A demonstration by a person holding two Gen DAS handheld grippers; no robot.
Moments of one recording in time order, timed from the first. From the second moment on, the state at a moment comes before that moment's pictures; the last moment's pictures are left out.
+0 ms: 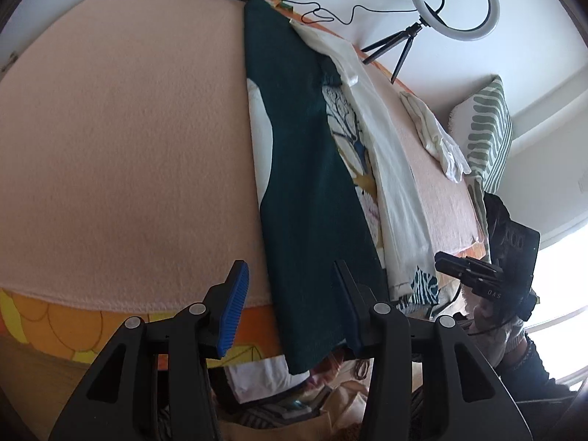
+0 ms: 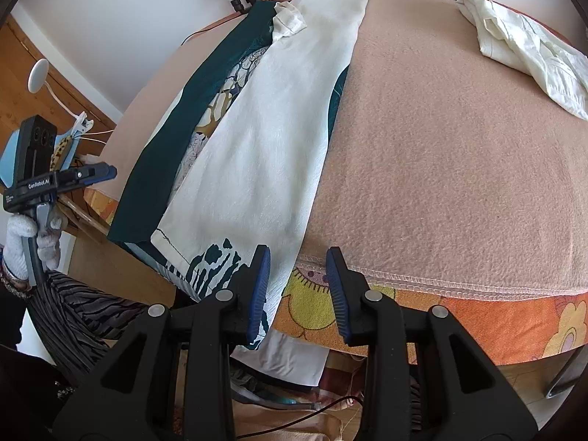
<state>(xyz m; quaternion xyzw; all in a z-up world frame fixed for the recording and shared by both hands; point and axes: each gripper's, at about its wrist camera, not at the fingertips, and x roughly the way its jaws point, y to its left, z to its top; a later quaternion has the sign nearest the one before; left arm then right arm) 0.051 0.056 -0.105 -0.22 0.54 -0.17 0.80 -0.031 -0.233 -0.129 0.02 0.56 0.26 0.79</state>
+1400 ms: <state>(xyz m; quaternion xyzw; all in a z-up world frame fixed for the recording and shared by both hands) 0.061 0.058 -0.080 -0.33 0.45 -0.24 0.79 0.005 -0.243 -0.074 0.22 0.55 0.33 0.73</state>
